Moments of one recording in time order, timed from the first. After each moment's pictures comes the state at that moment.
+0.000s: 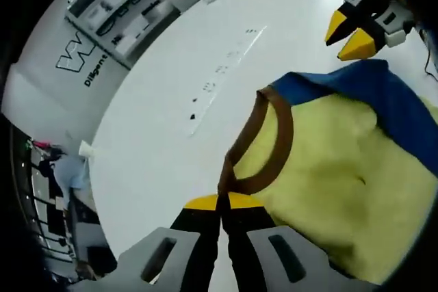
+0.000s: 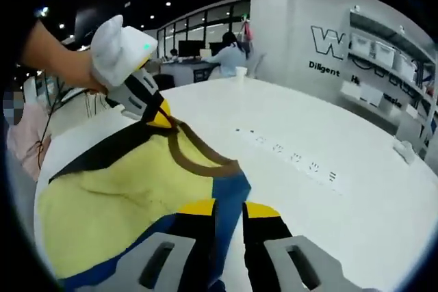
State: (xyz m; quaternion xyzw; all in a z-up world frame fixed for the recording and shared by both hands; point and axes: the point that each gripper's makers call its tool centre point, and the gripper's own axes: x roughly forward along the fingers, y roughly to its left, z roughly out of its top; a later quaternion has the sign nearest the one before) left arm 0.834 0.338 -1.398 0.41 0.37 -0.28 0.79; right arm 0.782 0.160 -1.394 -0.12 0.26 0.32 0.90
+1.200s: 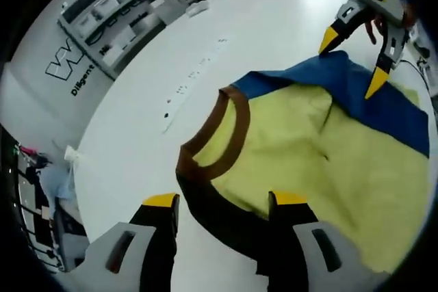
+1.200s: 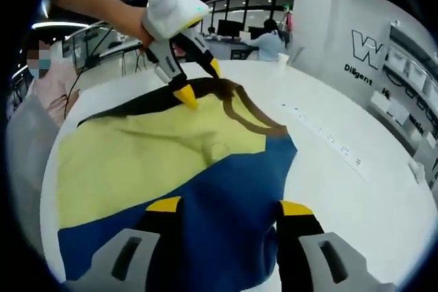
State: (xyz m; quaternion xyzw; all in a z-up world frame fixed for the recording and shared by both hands) left arm 0.784 0.343 -1.400 0.38 0.34 -0.35 0.78; right arm 0.702 0.168 -1.421 -0.20 0.29 0.40 0.84
